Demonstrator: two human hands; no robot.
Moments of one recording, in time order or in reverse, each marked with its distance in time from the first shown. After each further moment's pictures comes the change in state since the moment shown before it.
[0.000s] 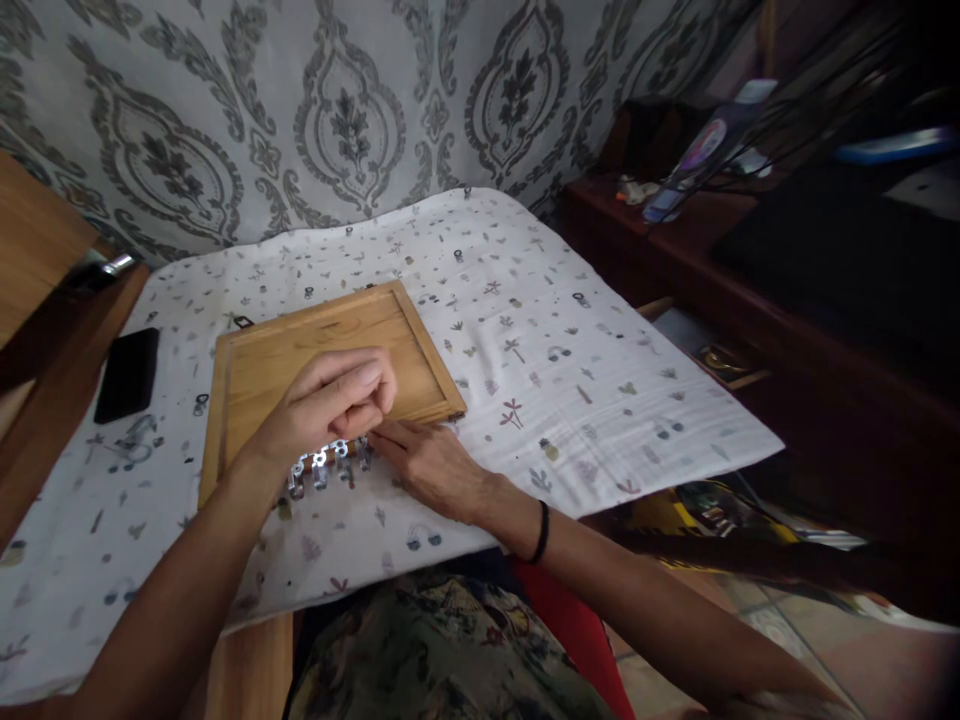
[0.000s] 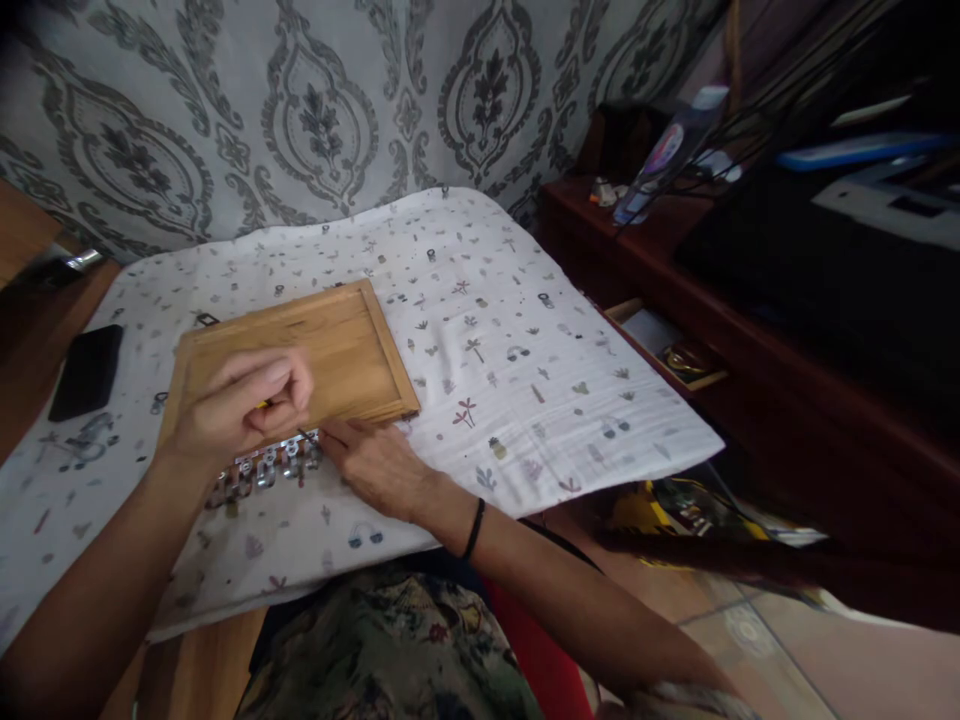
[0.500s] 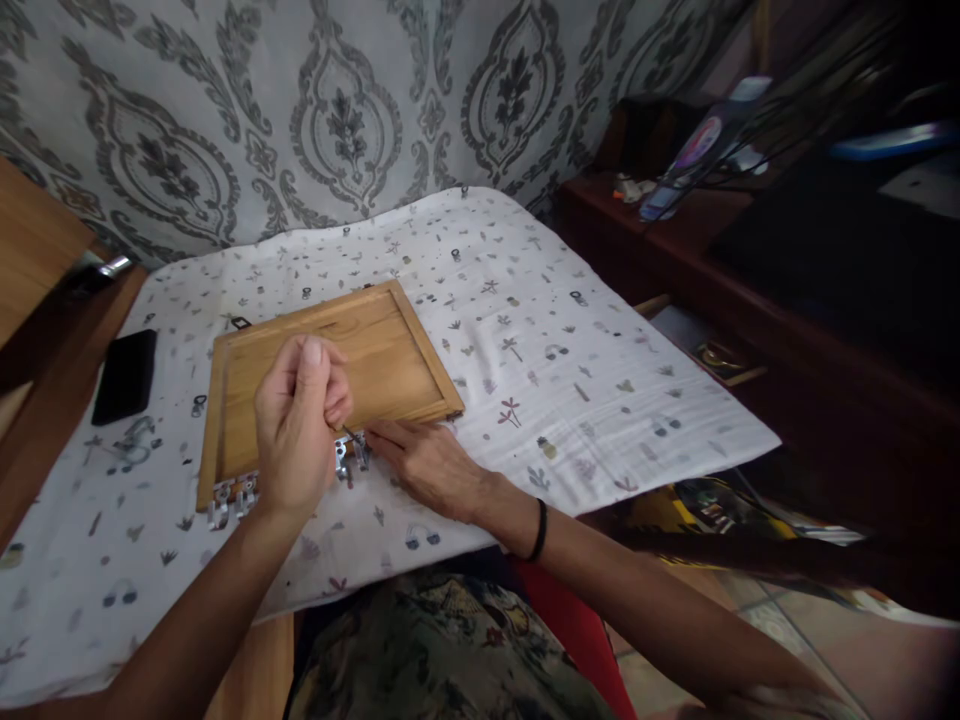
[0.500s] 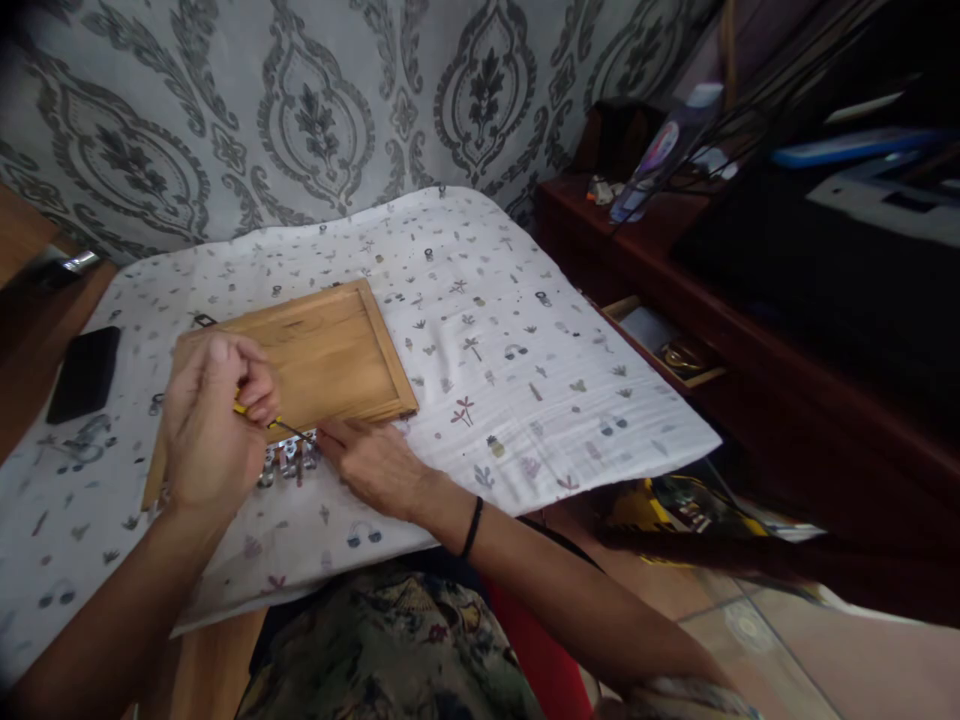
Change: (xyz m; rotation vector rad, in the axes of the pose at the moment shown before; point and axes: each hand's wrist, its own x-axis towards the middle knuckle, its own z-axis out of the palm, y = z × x) left_hand -0.004 -0.006 0.039 0.002 0.814 0.233; right_hand 0.000 0.000 0.002 -0.050 -0.013 -0.001
